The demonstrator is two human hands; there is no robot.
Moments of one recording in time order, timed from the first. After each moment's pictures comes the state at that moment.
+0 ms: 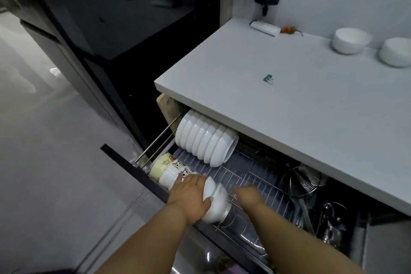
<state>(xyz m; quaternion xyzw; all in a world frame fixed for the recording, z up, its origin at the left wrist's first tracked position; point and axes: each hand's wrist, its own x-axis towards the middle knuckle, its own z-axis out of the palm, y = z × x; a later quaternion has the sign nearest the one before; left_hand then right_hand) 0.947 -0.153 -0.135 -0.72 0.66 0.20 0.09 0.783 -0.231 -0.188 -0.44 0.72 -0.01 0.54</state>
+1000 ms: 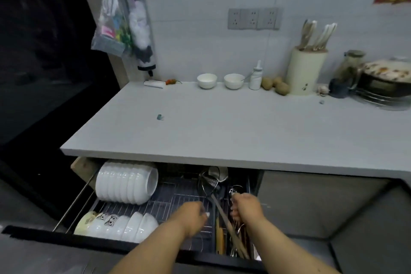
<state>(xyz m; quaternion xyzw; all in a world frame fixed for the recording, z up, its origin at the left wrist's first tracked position) 0.737 -0.124 -0.055 -0.60 0.71 0.35 0.05 0.559 -0.117 -0.079 -0.24 0.70 -0.38 0.55</state>
